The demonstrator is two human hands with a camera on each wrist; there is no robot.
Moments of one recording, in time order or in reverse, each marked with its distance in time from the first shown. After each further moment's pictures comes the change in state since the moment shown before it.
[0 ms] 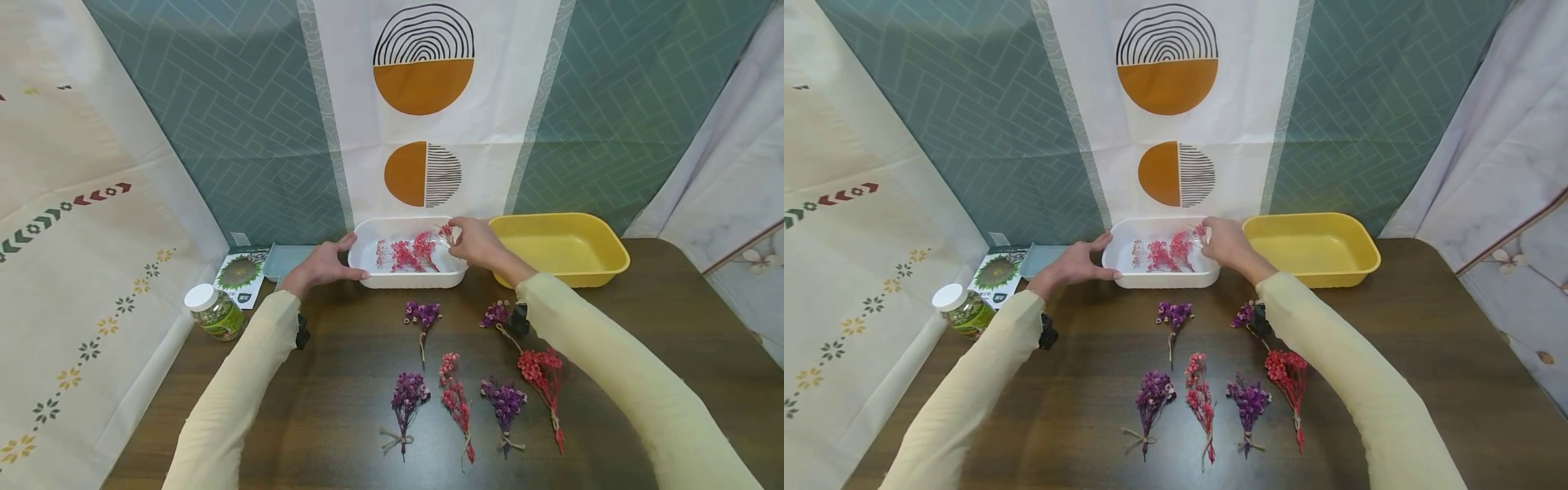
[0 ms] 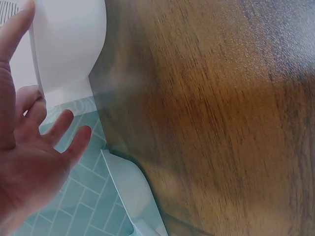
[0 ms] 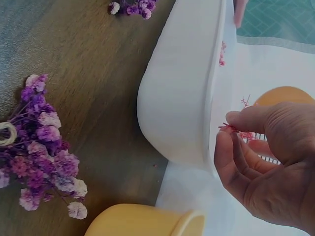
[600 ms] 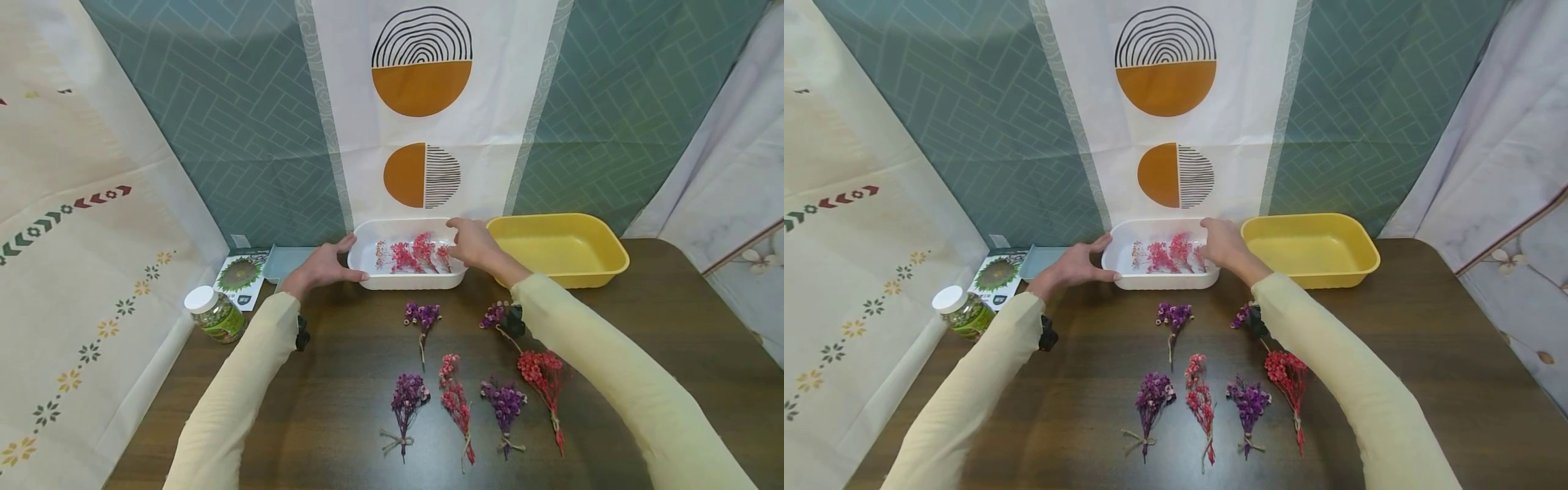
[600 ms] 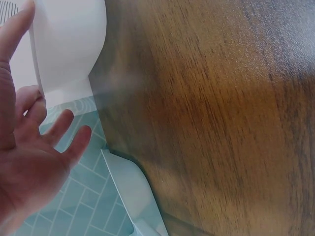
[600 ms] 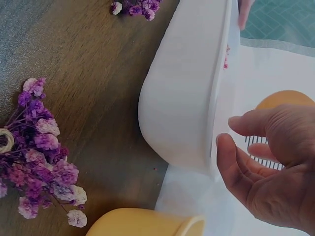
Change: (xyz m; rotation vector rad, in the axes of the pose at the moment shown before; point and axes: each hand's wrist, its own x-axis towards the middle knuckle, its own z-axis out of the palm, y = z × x) left_hand -0.001 0.000 0.000 0.003 0.005 0.012; right_hand 0.002 -0.003 0.004 -0.049 0.024 -0.005
